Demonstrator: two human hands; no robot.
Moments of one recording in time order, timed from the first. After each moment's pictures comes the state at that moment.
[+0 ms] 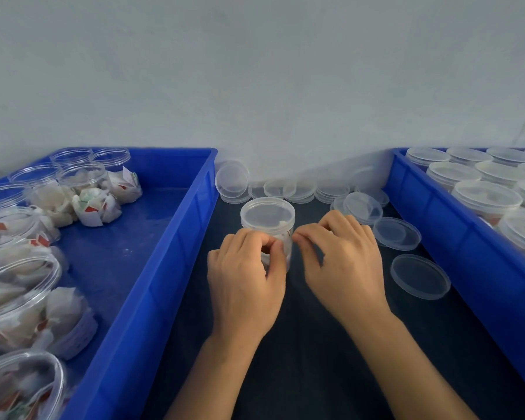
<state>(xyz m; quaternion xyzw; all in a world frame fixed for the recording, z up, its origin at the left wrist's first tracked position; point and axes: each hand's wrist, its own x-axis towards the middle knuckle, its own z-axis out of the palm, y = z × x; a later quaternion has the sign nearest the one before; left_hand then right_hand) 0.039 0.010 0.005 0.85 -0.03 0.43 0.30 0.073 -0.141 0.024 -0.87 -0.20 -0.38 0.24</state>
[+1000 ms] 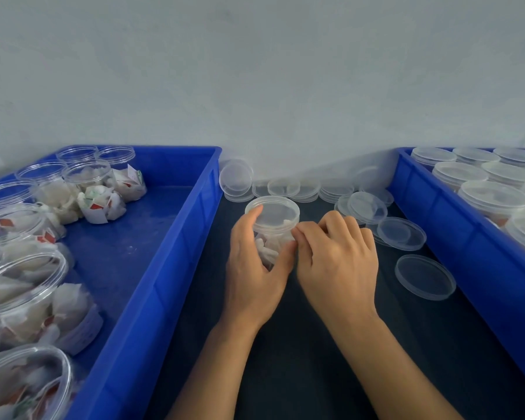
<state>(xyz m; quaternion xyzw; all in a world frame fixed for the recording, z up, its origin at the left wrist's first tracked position) 0.063 0.019 -0.017 0.78 -0.05 0.29 0.55 0.072 -0.119 0.014 -0.87 -0.14 -0.45 0.16</state>
